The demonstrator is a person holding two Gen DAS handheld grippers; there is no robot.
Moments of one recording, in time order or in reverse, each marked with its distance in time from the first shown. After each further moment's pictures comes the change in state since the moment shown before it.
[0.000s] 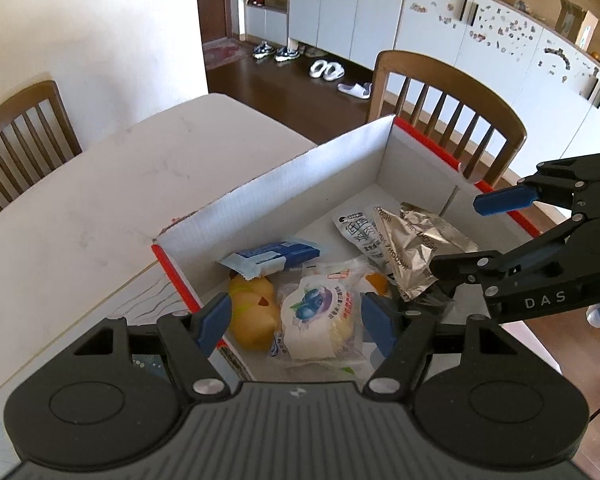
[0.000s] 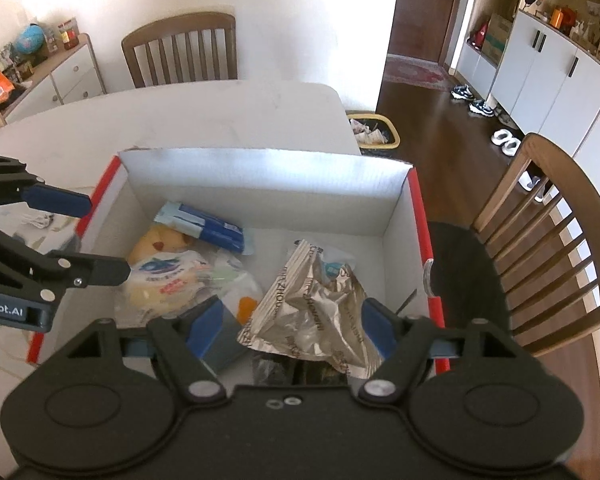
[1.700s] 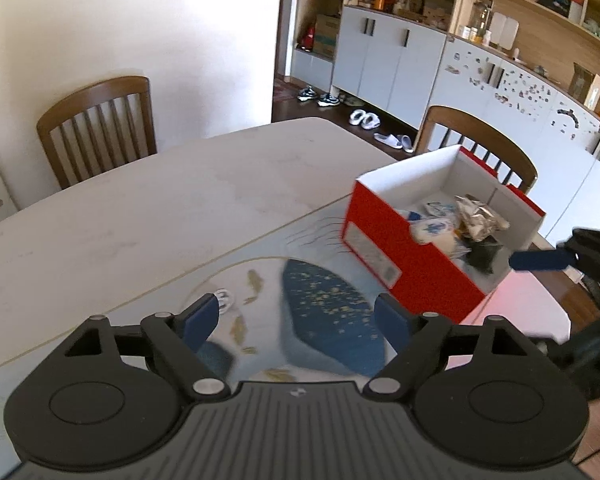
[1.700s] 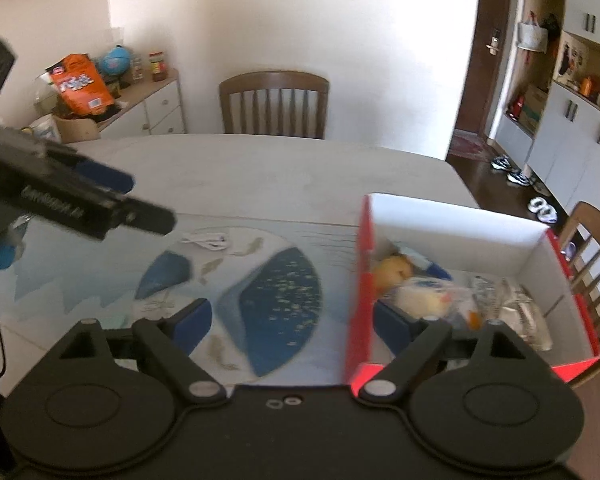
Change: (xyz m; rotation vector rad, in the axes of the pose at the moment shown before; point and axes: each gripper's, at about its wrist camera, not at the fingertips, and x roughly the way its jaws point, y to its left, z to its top) left arm -0.139 0.161 -0.131 -0.120 -0.155 0.030; right arm -0.065 0.233 -0.040 -0.085 -0.208 0.067
